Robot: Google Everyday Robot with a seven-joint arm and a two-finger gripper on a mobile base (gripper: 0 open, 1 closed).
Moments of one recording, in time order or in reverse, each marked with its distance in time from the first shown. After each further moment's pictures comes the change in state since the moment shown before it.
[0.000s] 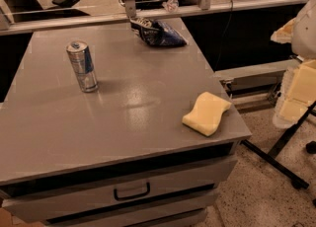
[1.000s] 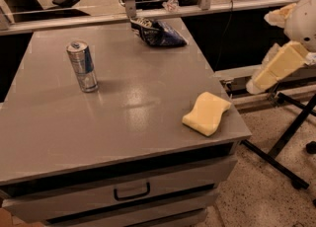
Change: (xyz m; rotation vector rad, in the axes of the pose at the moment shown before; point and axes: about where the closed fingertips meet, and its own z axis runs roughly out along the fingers) arm -0.026 -0.069 0.019 0.119 -0.365 0.103
